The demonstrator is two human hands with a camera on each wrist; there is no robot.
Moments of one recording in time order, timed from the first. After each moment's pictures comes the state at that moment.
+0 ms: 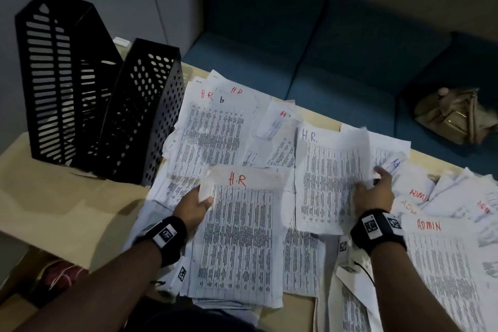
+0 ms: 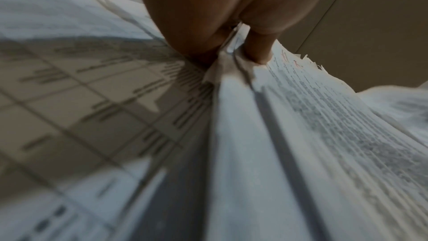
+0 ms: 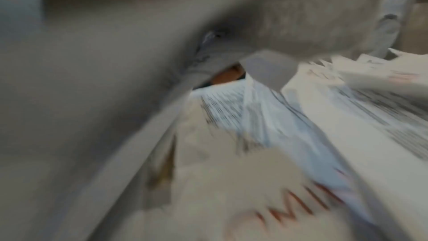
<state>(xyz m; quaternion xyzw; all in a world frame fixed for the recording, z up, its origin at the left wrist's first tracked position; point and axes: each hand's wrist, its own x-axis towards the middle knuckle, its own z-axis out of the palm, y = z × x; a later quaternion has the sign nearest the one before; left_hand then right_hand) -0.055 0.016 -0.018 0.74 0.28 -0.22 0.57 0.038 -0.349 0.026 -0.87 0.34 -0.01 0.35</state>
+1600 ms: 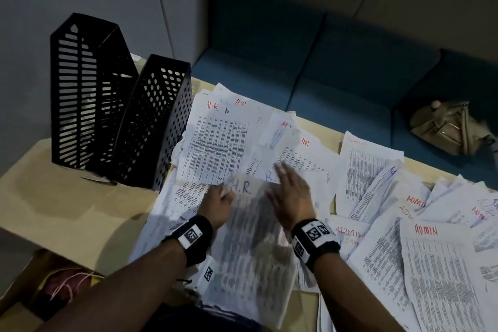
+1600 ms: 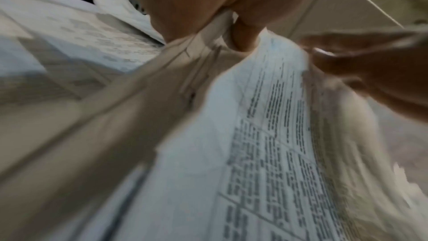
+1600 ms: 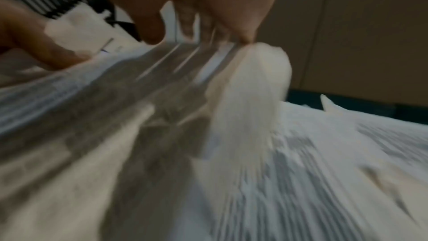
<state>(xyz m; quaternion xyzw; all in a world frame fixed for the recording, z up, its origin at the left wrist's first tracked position) -0.040 -0.015 0.004 0.82 0.19 -0.13 0.53 -0.002 -0.209 0.012 -0.96 -0.14 0.02 0.23</state>
